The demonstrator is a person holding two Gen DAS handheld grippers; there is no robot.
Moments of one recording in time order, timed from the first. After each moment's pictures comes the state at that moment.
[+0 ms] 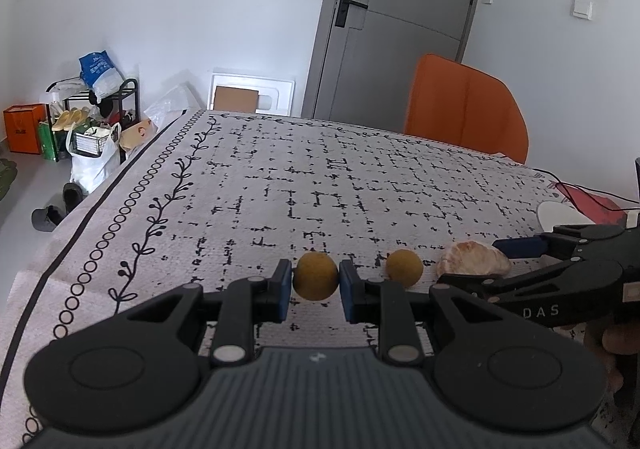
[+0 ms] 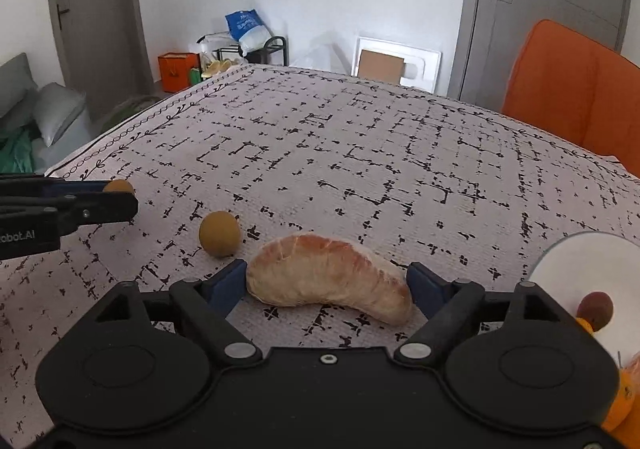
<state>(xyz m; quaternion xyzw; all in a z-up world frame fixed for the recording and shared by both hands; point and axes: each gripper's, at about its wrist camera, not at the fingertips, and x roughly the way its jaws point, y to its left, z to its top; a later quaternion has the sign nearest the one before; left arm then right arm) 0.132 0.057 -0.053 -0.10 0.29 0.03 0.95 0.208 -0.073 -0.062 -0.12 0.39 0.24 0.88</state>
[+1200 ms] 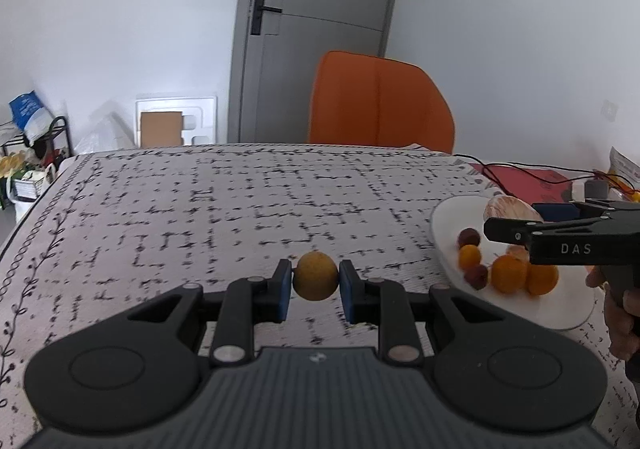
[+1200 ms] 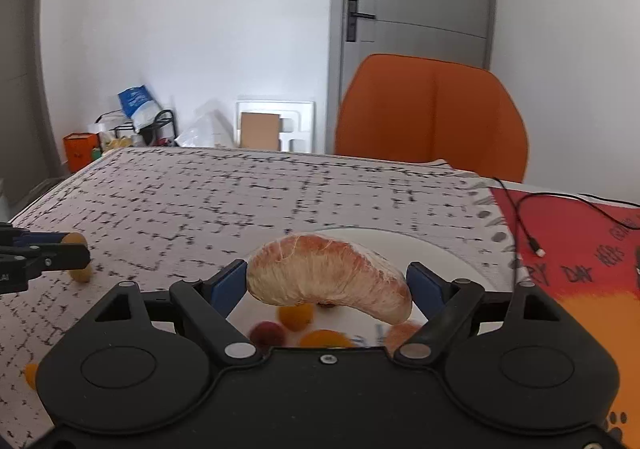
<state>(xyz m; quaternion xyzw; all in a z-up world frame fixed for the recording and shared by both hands) 0.165 -0.036 -0.033 -0.05 0.27 -0.06 0.96 0.191 -0.211 -0.020 -0.06 0.31 0.09 0.95</state>
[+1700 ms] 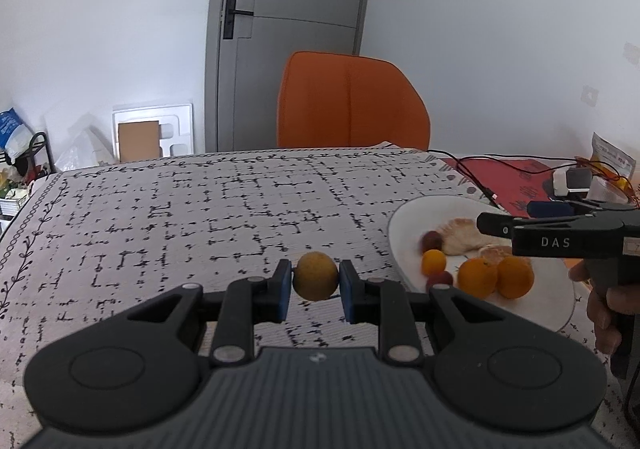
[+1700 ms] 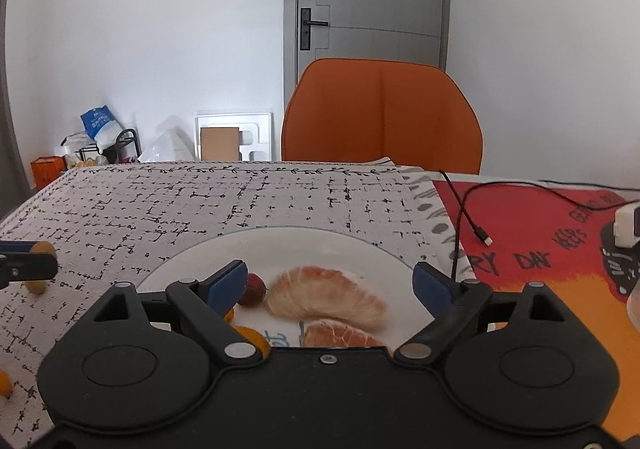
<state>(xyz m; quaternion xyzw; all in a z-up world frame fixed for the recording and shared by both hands) 0.172 -0.069 -0.028 -0.03 0.27 -0.09 0.96 0.188 -0.250 -0.028 -0.04 0.29 0.04 0.96</state>
